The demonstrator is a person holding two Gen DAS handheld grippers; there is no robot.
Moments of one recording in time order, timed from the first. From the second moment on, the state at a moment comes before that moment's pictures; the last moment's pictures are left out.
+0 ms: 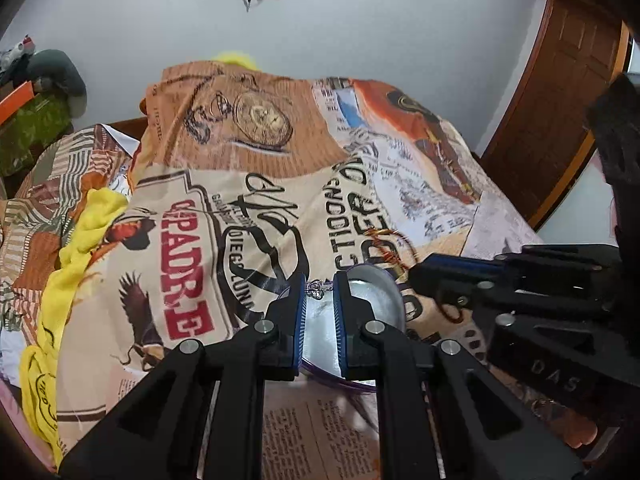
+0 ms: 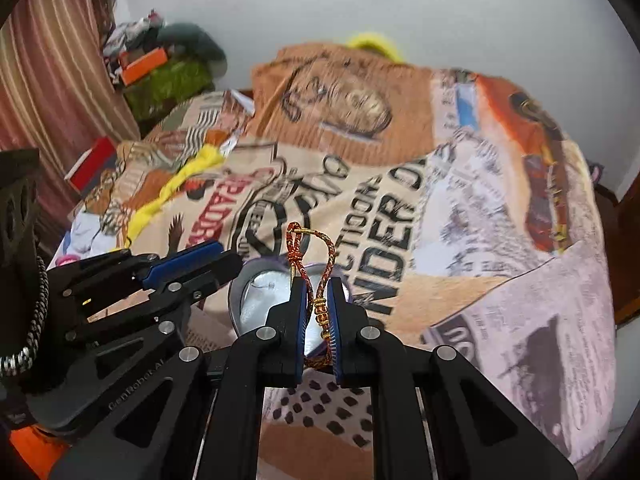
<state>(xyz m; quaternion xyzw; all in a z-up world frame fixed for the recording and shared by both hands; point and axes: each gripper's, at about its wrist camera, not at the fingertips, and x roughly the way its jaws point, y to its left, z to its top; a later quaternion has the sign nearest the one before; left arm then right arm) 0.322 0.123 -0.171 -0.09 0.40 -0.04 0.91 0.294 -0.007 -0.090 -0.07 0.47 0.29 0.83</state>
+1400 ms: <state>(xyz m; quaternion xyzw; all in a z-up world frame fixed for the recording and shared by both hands) 0.253 0.118 -0.103 -0.06 0.35 -0.02 0.93 0.261 -0.016 -0.044 -0.10 0.45 0.29 0.84</state>
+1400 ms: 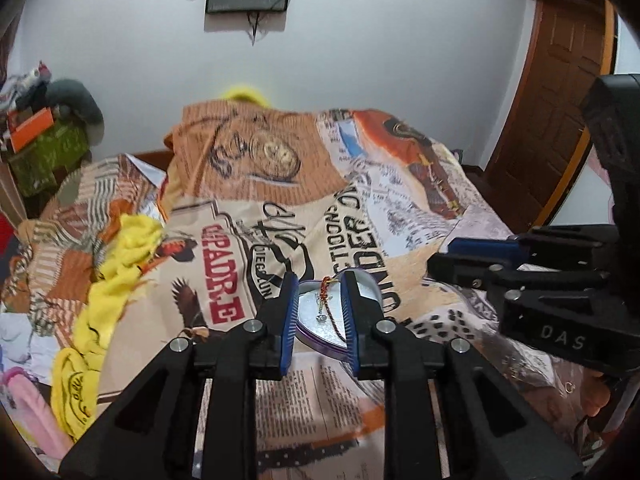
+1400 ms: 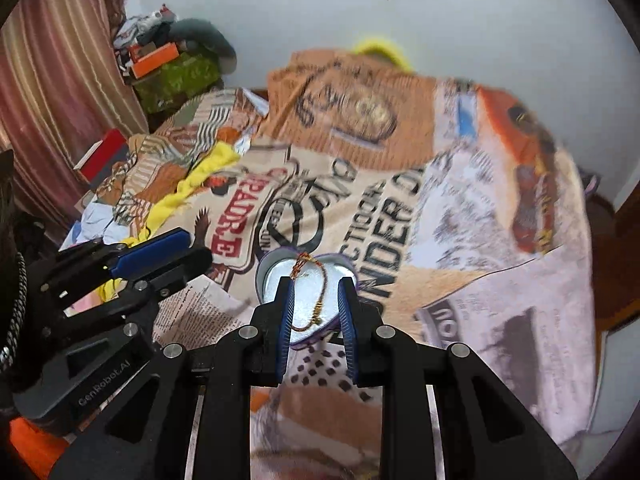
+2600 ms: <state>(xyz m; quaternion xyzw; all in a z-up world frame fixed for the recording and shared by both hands) 0.166 0.007 -0.136 -0.03 0.39 -0.12 0.91 0.137 -0.219 -0.066 -0.06 0.42 0.10 0.90</state>
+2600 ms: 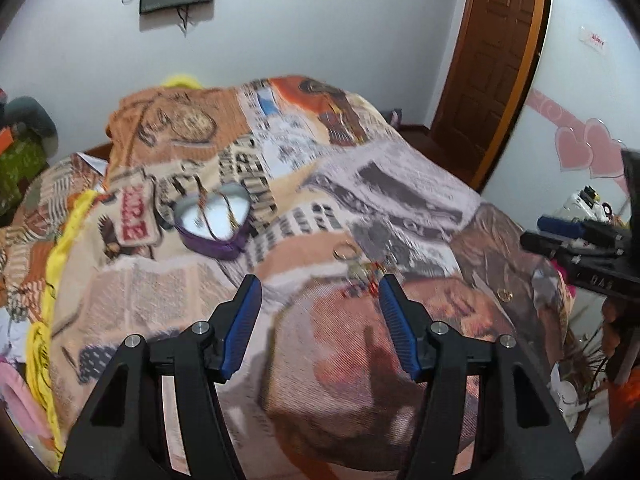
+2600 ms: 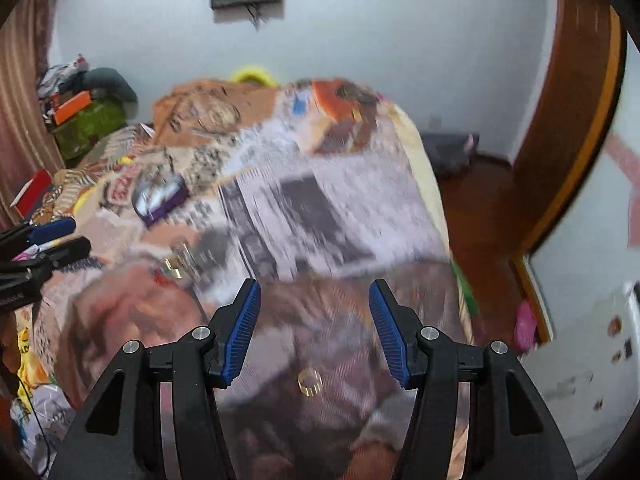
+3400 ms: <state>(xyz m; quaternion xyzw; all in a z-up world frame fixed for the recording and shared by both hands) 0.179 -0.017 -0.162 -0.03 0.42 -0.14 0.90 0.117 -0.242 -0.131 0.01 0.49 0.13 0.86</state>
